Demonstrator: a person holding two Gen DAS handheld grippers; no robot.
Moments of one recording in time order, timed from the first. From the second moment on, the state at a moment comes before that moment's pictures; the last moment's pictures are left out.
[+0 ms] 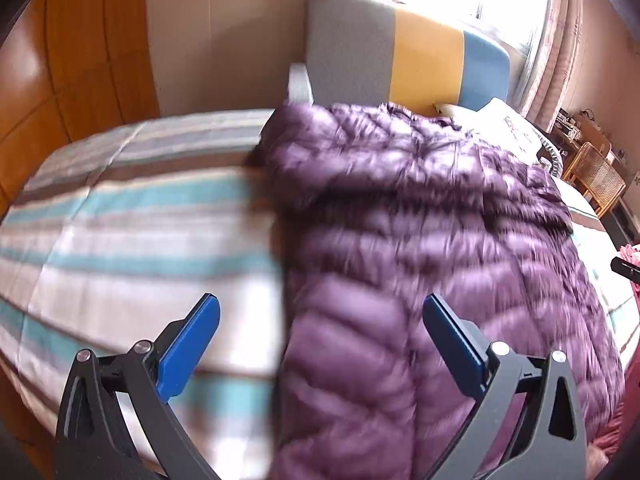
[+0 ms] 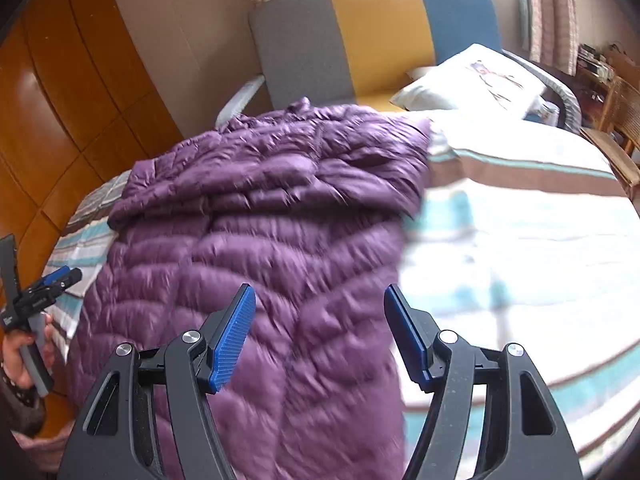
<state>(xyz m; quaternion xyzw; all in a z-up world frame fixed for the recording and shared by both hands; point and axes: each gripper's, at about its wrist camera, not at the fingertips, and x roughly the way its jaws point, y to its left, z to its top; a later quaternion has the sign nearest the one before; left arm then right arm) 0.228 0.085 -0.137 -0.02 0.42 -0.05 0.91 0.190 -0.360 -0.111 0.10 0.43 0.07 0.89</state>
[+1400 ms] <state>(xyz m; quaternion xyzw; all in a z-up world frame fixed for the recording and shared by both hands) 0.084 0.125 -0.154 -0.13 0.47 -0.27 0.83 0.051 -0.385 -0.161 0.28 0.43 0.24 0.82</state>
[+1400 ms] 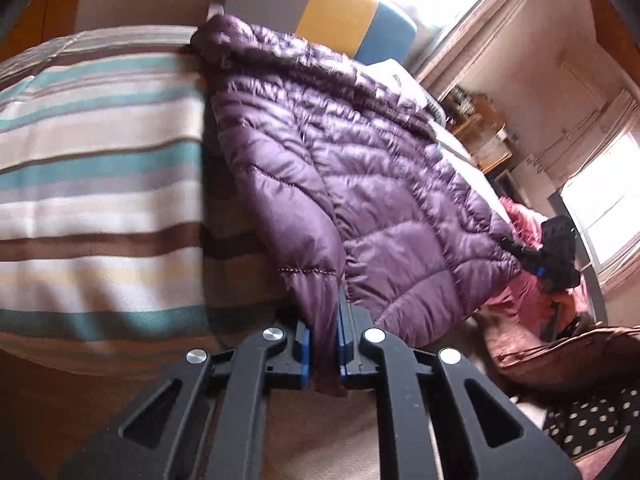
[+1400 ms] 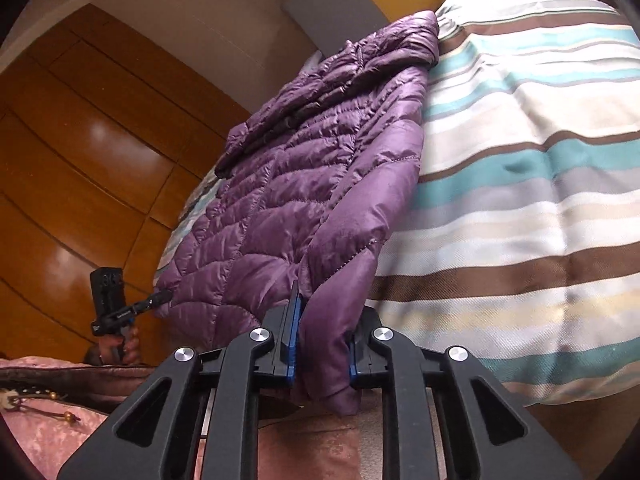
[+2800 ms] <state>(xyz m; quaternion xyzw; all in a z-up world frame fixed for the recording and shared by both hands) 0.126 0.152 -0.017 -0.16 0.36 -0.32 0.86 0.085 -0.420 -0.066 0.32 0.27 0.30 0.86</state>
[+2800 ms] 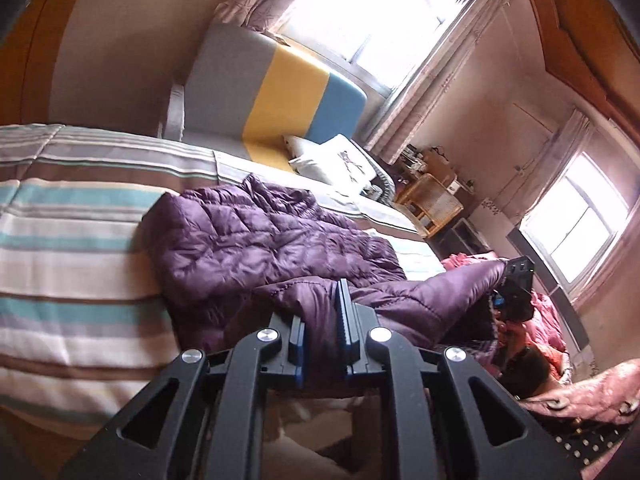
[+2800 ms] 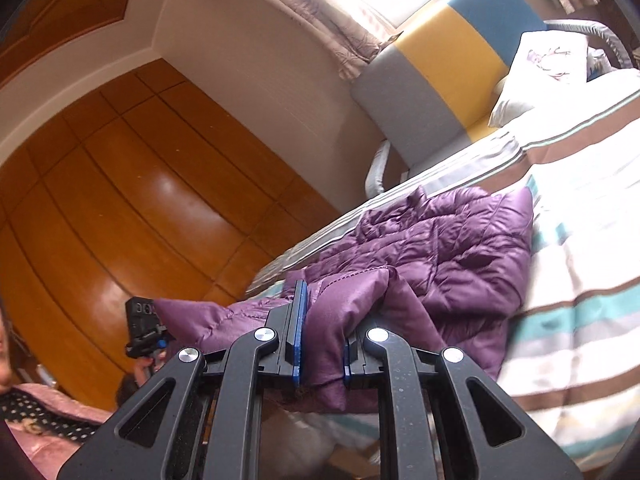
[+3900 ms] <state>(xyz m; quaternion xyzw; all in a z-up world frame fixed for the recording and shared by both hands) 0.308 0.105 -0.122 -0.13 0.40 -0.17 0.89 0.245 -0.418 -0.157 0.42 0.34 0.11 0.83</state>
